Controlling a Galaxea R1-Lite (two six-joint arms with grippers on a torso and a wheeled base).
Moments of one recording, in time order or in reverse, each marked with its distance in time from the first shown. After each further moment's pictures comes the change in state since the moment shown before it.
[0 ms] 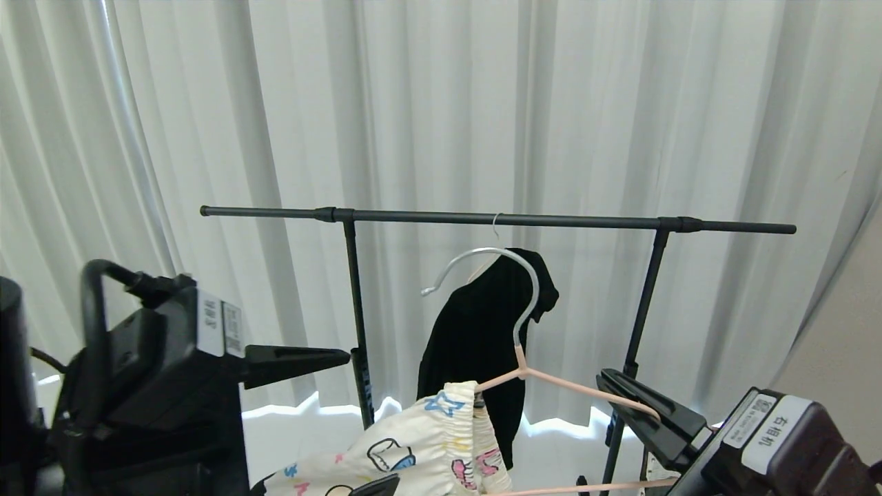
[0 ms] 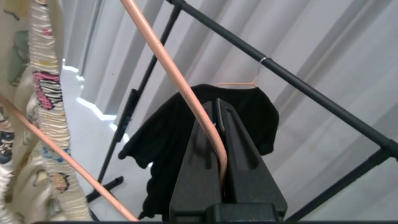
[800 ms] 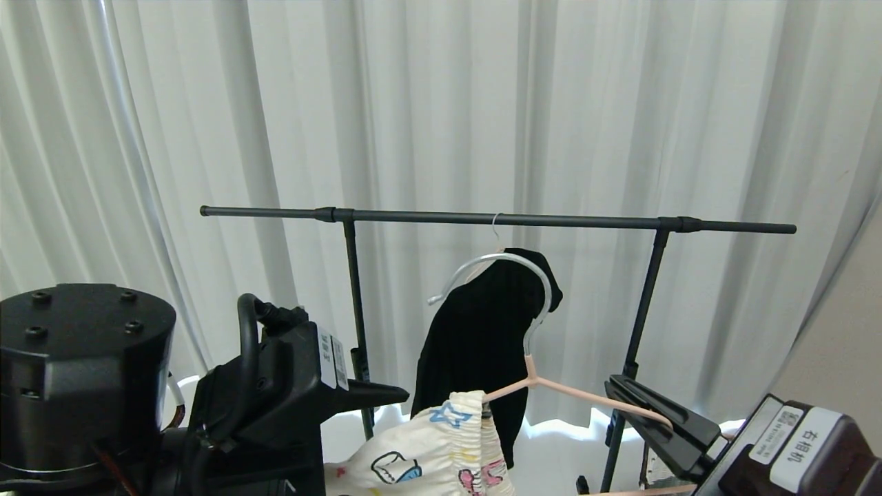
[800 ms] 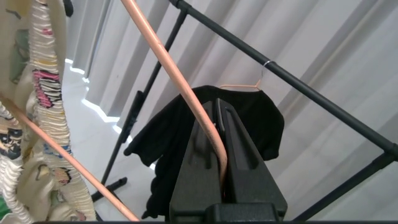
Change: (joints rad) left arm -0.050 0.137 0.000 -0.043 -0.080 0.003; right arm 0.015 -0.029 0.021 -0.001 0.000 -0.003
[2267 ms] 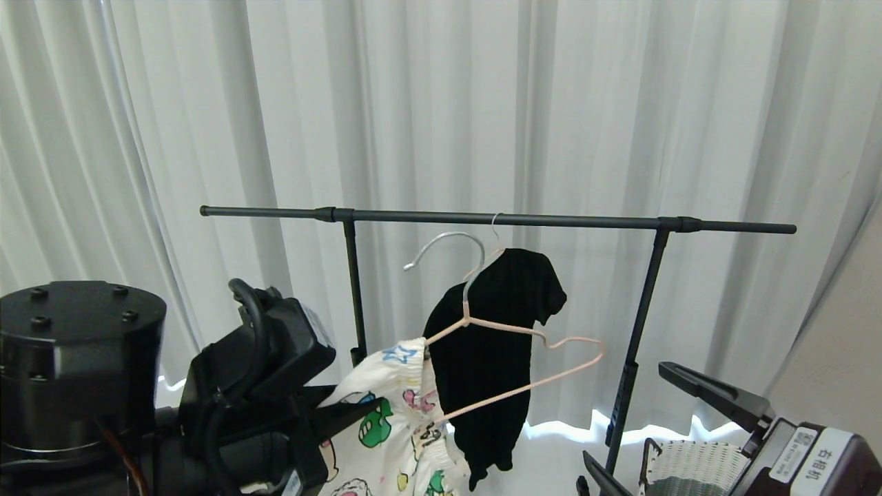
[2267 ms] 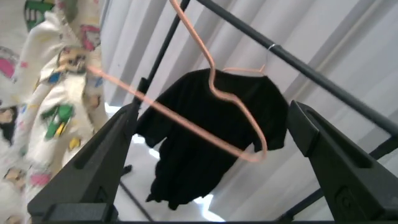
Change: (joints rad) left arm 0.090 -0.004 0.028 -0.044 0.237 0.044; right arm -0.006 -0.020 0.087 0.007 0.002 0.103
